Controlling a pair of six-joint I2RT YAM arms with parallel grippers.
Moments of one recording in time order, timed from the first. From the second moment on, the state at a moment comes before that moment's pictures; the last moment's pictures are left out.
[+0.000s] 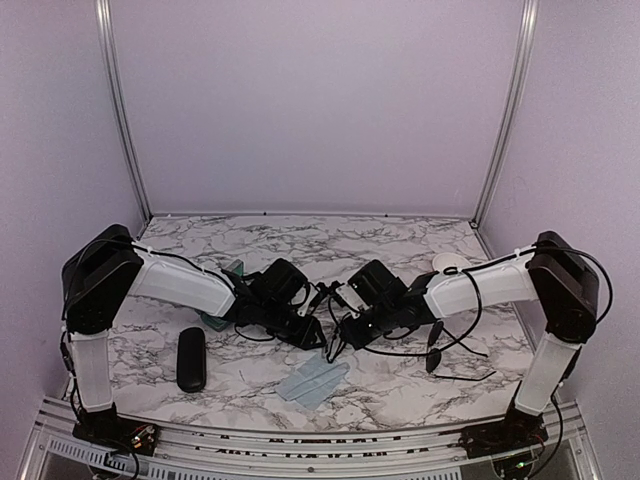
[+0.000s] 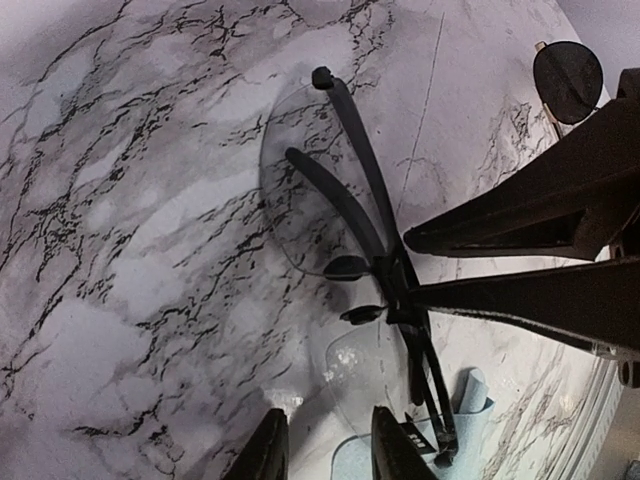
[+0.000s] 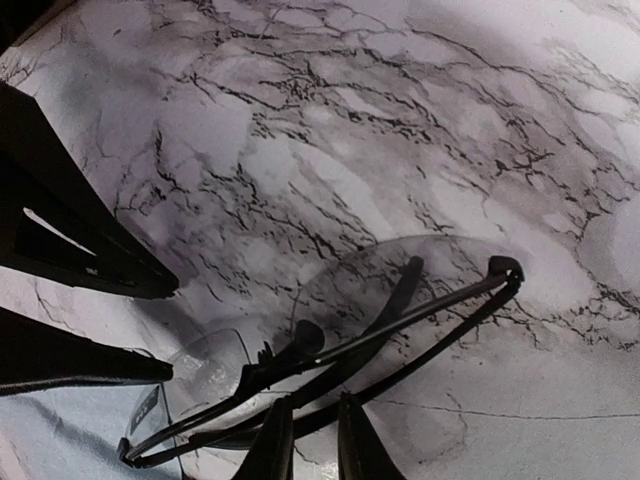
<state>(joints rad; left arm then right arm) -0.93 1.99 1.18 -0.11 0.28 -0.42 0.88 1.77 0.99 -0.21 -0.03 0.24</state>
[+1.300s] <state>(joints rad) -0.93 2.13 1.46 -0.26 0.30 -0.34 0.87 1.42 0.75 -0.20 0.03 0.42</state>
